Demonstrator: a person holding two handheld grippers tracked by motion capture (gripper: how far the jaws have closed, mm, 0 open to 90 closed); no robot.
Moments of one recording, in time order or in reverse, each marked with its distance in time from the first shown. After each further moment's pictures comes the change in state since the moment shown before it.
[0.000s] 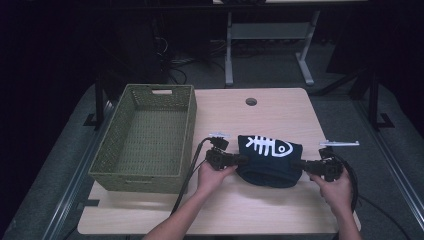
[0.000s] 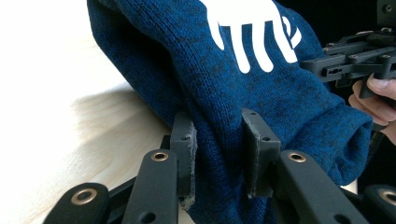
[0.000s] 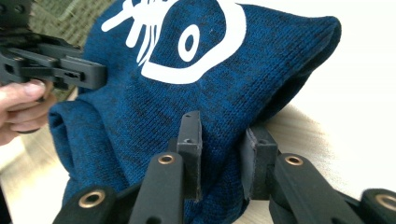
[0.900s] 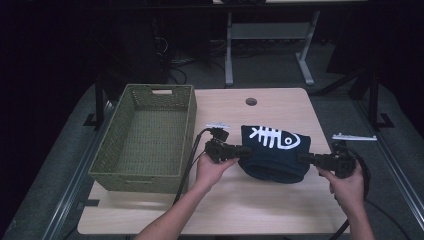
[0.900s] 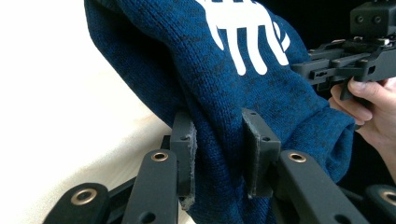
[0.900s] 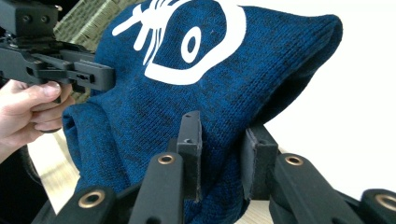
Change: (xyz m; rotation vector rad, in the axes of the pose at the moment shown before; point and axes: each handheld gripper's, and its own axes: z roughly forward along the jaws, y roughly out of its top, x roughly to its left) left arm -0.024 0.026 -0.025 -0.044 -0.062 0.046; right arm 0.019 0.018 -0.036 -0.073 0.049 -0.031
